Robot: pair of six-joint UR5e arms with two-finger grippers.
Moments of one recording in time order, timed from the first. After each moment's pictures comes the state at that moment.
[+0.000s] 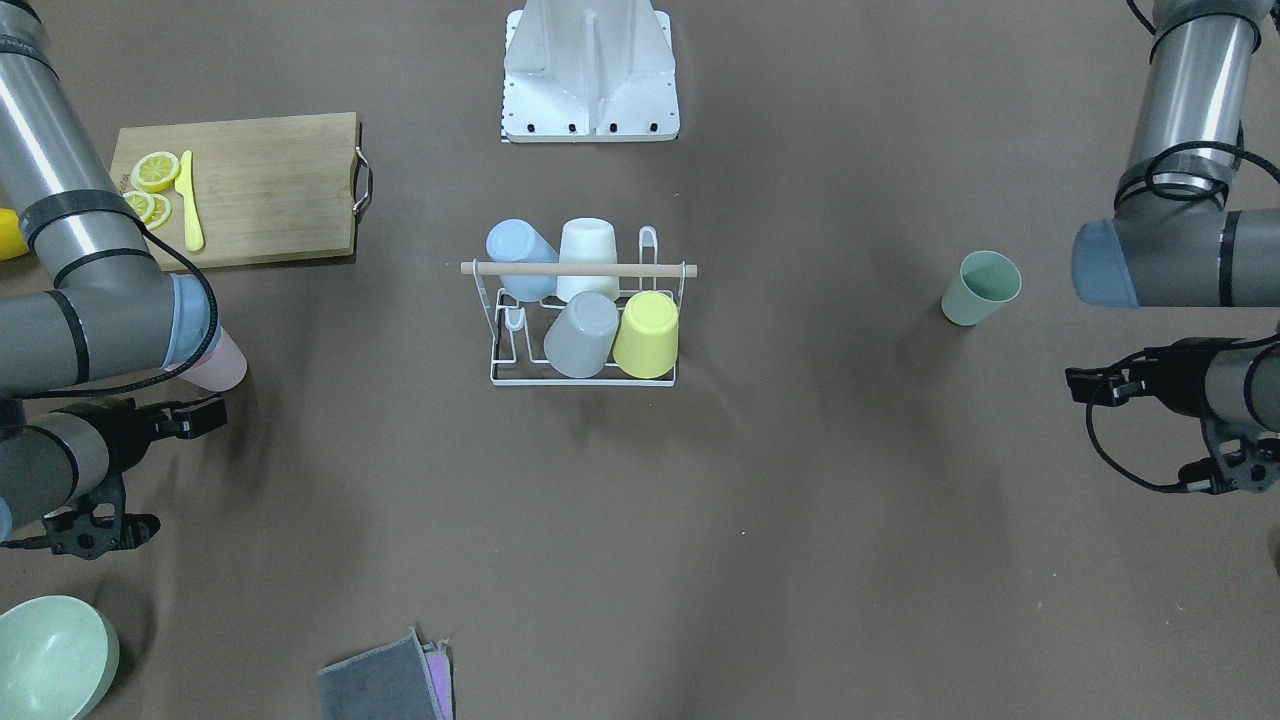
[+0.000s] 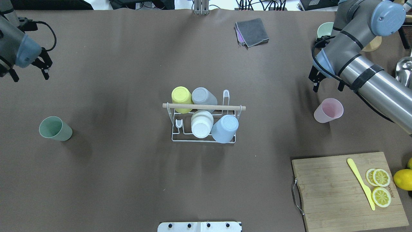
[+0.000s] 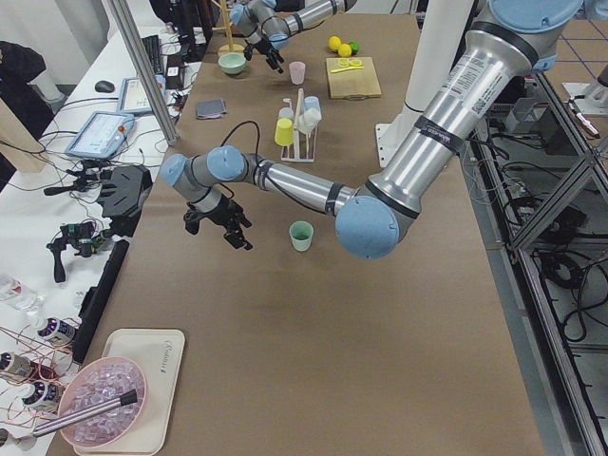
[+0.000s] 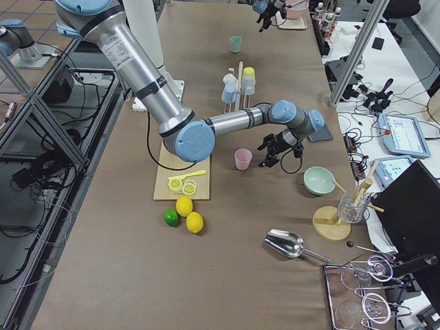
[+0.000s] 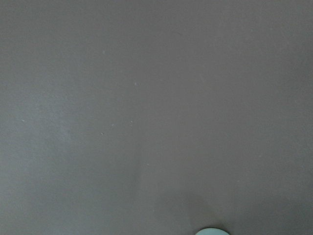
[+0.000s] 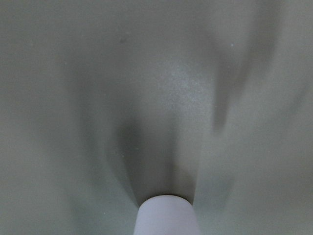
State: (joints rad) left arm -1.16 -2.14 -1.28 -0.97 -2.42 -0.25; right arm 1.05 -0.89 1.12 -2.16 2.45 0.06
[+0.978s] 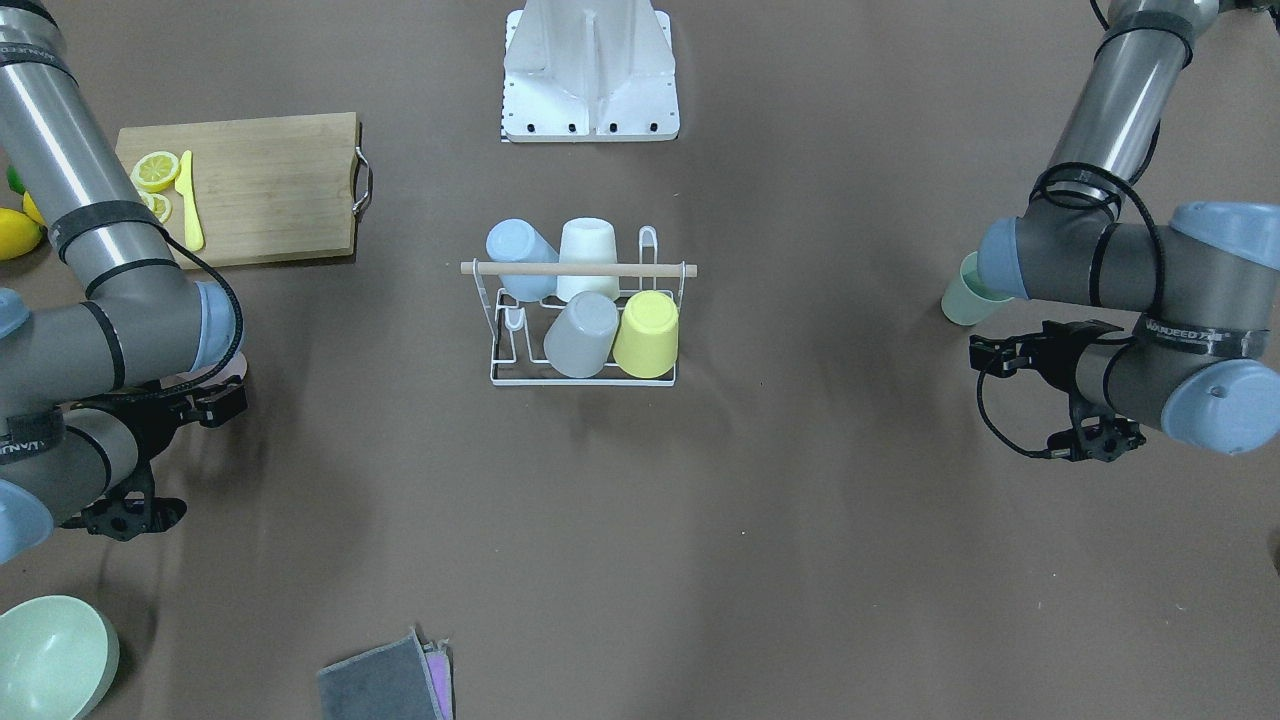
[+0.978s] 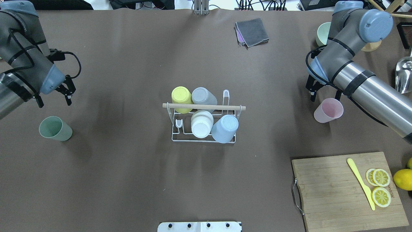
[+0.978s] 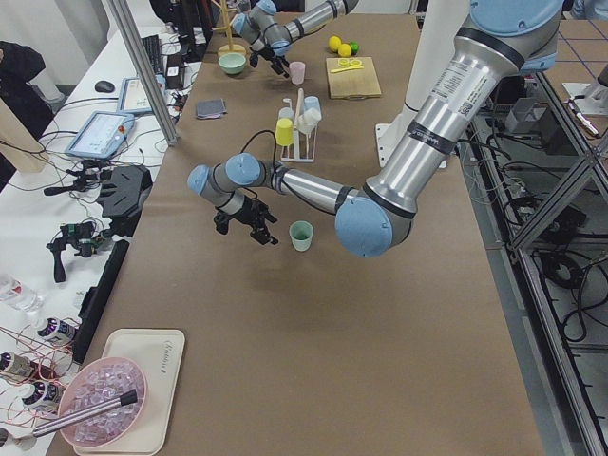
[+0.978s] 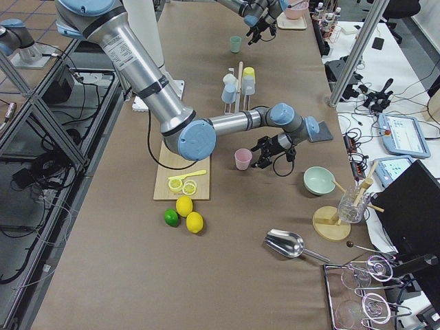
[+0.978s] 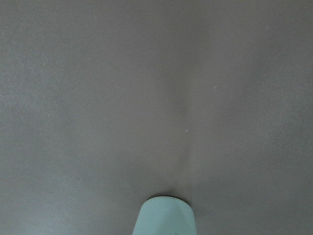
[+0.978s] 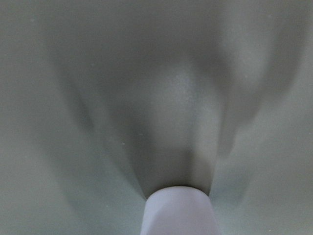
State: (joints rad) left arm -1.04 -2.12 -1.27 -0.94 -2.50 -0.23; right arm 1.02 -0.89 1.07 -2.25 2.50 0.01
